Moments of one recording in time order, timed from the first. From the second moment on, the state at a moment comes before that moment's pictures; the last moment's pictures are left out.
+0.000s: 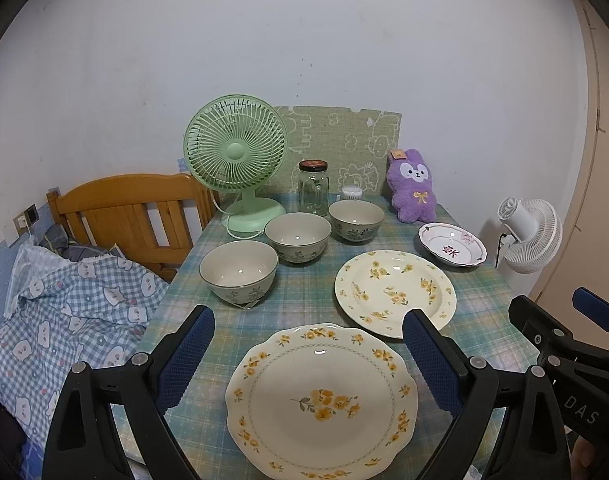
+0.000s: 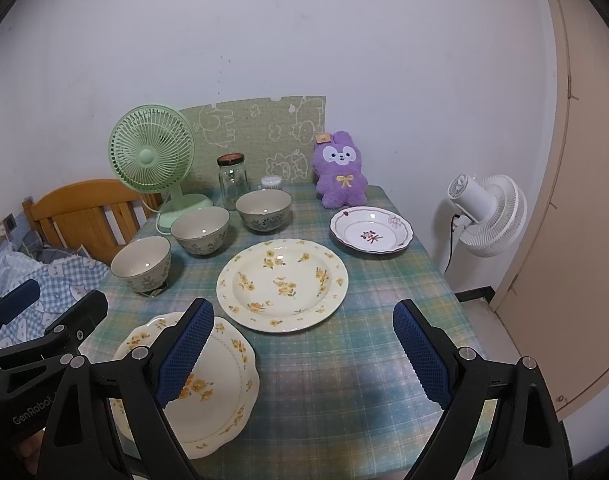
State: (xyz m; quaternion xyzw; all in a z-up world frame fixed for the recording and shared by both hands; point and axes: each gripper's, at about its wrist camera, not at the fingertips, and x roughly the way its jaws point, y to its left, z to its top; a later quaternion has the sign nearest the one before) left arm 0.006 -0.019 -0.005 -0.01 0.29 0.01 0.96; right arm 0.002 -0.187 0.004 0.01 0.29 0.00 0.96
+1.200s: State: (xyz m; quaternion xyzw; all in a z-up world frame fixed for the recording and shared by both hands) left arm 0.013 -0.006 -0.012 -0.02 0.32 0.05 0.95; right arm 0.020 -0.162 -0.001 0.00 0.33 0.04 0.94
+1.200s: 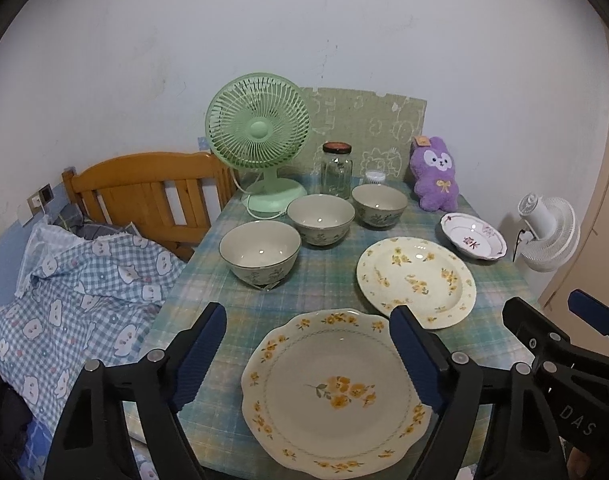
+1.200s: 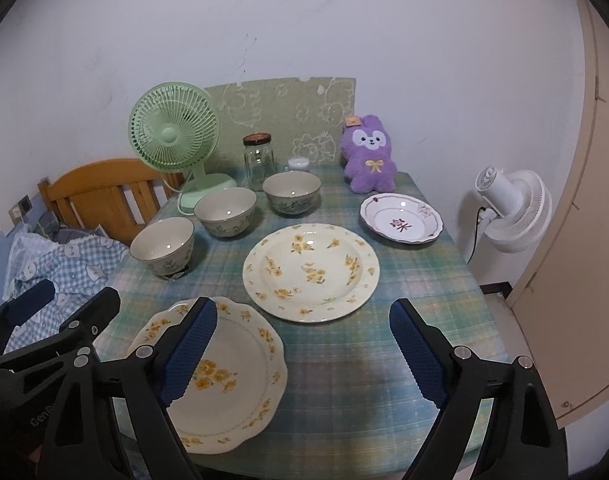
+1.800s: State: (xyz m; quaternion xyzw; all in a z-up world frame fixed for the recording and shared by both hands) left arm 0.053 0.022 -0.059 -0.01 0.38 0.04 0.92; right arm 0.063 -0.125 -0.052 -0.01 0.39 0.03 0.92
